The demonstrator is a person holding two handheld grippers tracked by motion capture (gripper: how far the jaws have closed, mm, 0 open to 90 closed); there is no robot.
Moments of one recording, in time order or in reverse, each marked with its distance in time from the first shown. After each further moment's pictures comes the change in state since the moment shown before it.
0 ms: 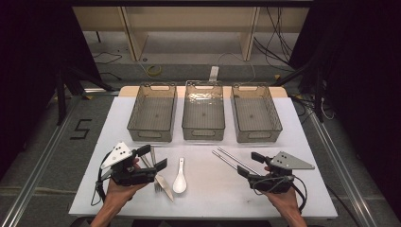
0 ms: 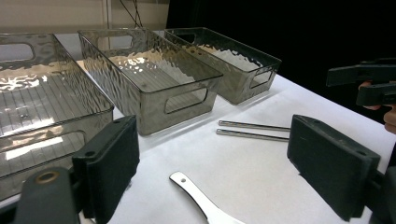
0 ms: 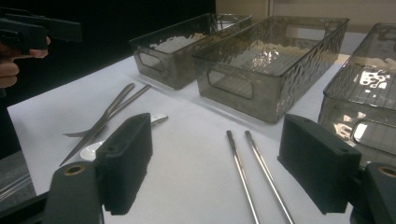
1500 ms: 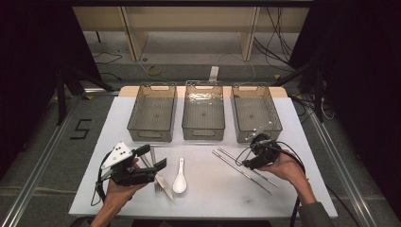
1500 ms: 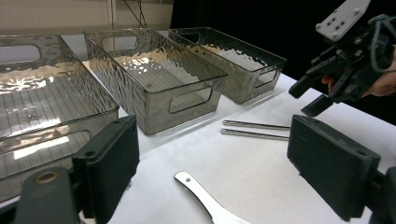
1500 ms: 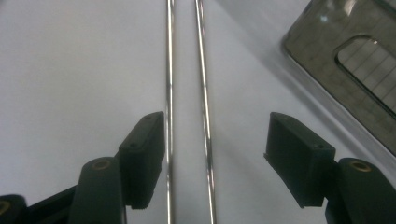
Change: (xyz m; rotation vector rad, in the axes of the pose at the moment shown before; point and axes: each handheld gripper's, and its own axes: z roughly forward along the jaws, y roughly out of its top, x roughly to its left) left arm 0.000 0.000 0.000 0.001 0.020 0.008; right arm -0.051 0.041 0.069 0.789 -0.067 -0.162
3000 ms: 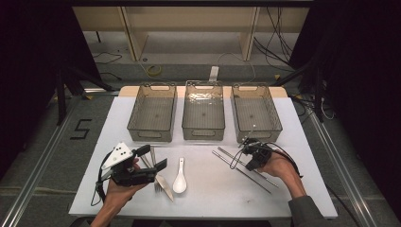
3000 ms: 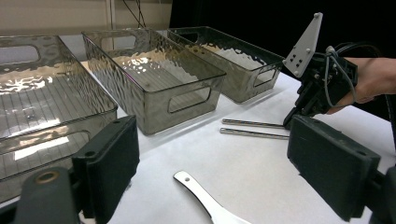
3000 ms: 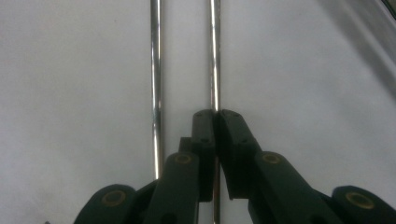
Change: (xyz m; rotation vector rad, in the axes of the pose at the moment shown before) left arm -0.001 0.000 0.000 0.005 -0.003 0.012; right arm -0.006 0.006 0.043 0.259 0.041 -0.028
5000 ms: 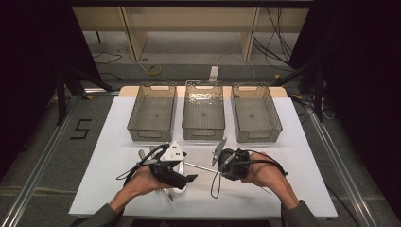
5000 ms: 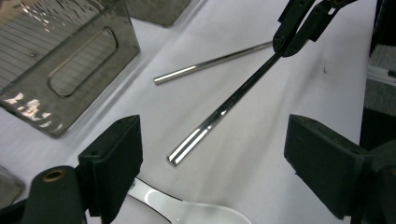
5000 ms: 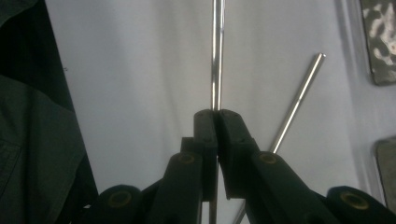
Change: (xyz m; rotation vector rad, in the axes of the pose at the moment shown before) left arm -0.044 0.012 0.083 0.437 -0.234 0.367; right arm 0.105 0.030 -0.061 -0.092 -0.032 -0.494
